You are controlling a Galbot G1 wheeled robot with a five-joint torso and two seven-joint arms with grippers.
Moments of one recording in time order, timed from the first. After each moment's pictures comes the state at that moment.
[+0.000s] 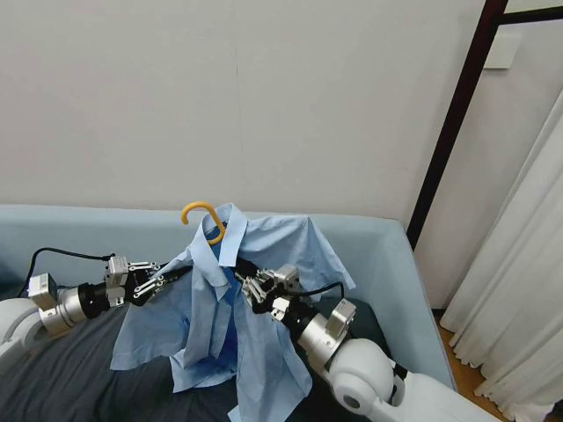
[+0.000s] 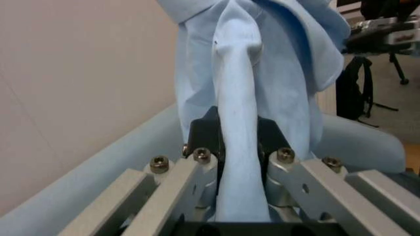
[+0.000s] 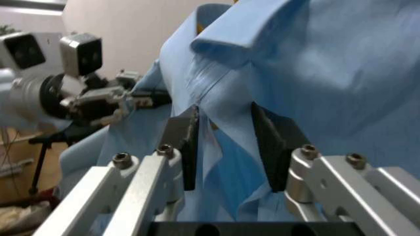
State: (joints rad) left arm 1.03 -0.40 -0.42 -1.65 -1.00 -0.27 0.87; right arm -0.63 0.91 -0.44 2.08 0.75 0.01 0.17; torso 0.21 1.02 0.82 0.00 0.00
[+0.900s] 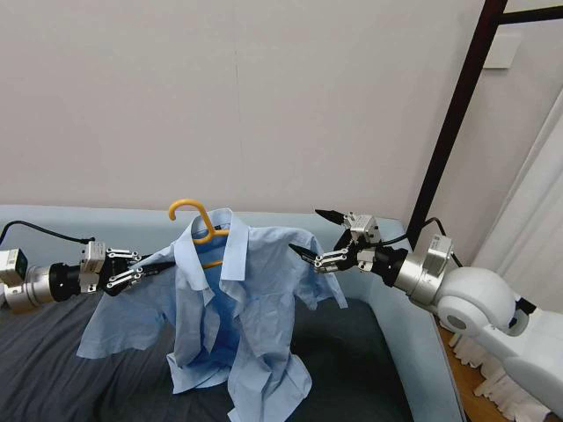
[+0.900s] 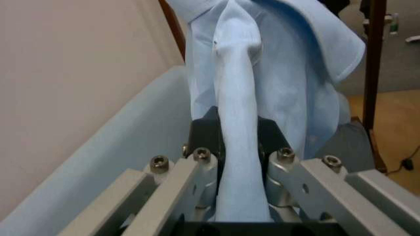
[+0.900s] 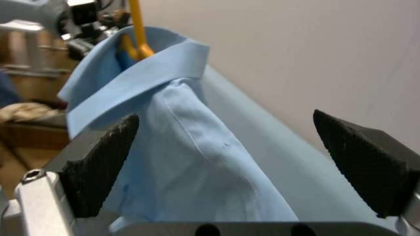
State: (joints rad) left arm 0.96 -0.28 -0.40 -1.62 -0.99 -0.25 1.08; right arm -0.38 0.58 -0.21 1.96 0.95 -0.12 -0.46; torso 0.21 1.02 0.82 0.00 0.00
